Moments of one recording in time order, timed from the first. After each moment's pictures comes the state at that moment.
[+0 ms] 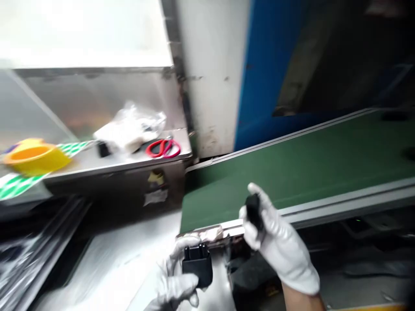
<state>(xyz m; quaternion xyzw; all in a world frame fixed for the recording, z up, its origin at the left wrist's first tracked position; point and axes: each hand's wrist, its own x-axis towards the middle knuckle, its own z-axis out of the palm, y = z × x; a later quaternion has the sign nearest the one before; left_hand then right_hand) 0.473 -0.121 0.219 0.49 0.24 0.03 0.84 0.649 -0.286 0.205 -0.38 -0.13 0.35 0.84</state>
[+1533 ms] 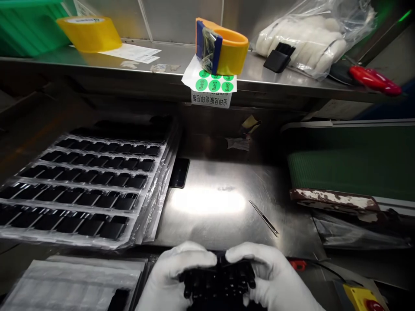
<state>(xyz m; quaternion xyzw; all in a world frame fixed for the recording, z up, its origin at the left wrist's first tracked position) 0.119 0.079 0.152 0.64 0.32 0.12 0.69 0.278 -0.056 0.141 -0.58 -0.16 0.59 0.54</state>
